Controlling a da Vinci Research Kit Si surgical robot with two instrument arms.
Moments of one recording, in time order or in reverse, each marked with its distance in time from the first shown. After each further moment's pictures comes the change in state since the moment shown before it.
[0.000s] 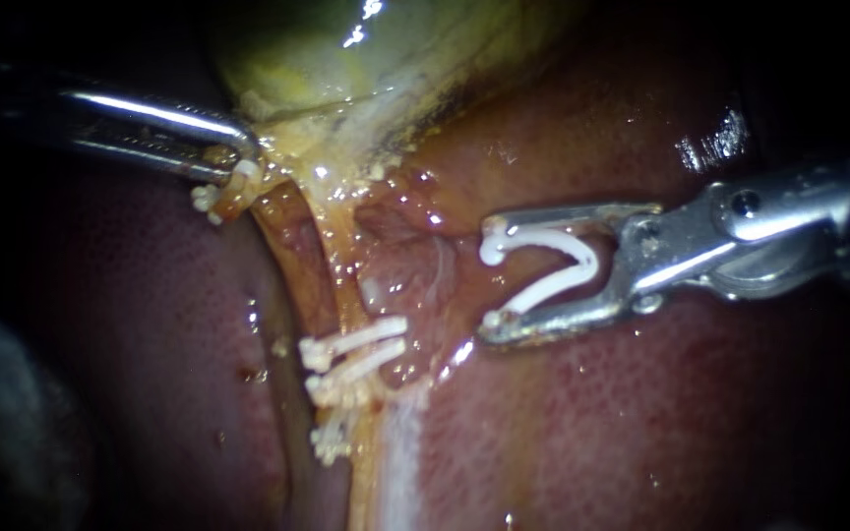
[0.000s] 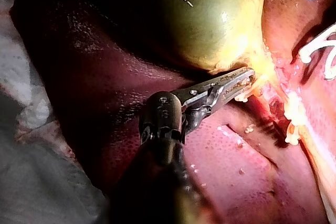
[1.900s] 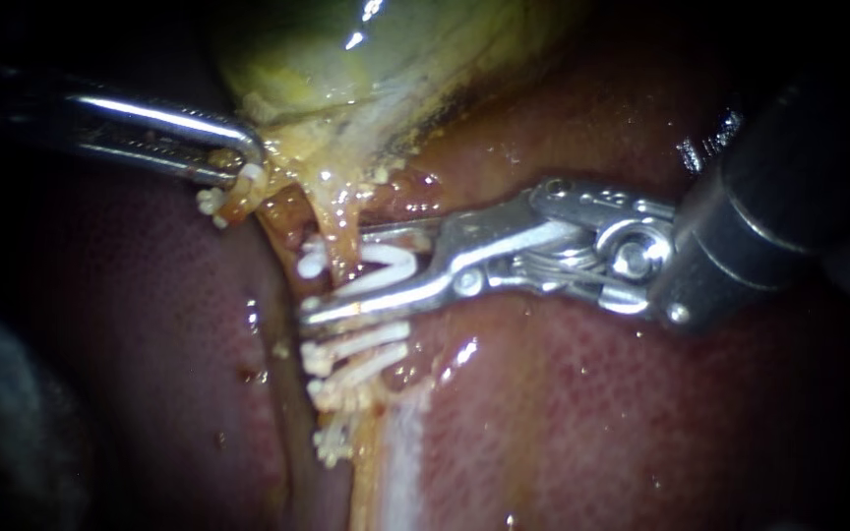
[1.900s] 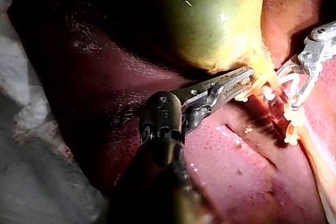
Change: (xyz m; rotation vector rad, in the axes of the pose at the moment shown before) right arm -0.001 0.004 0.012 0.260 0.274 0.357; left arm 0.000 0.000 0.000 0.005 0.002 0.000
